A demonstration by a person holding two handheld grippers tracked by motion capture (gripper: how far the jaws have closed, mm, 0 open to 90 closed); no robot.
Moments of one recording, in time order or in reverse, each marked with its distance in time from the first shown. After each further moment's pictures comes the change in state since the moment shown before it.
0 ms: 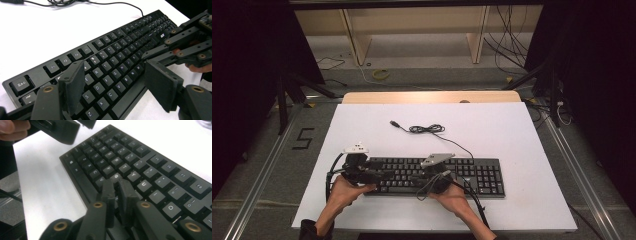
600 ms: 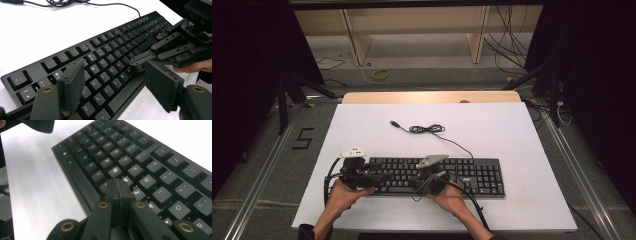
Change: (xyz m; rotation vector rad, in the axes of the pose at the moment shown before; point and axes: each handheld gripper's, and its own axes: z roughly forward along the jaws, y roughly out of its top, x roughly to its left) left arm -0.004 -0.008 -0.005 -0.020 -0.006 0.003; right arm 0.000 -0.002 0.015 0.052 -0.021 -0.022
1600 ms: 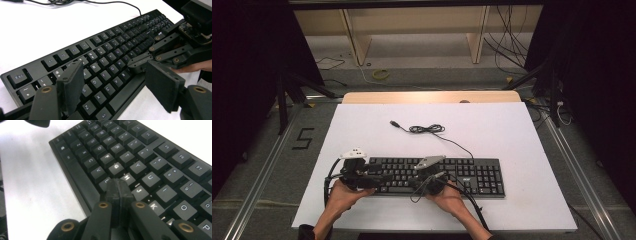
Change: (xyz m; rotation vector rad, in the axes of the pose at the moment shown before) left arm 0.001 -0.002 0.002 0.004 0.005 -0.002; right arm 0.001 -0.001 0.006 0.028 -0.005 -0.019
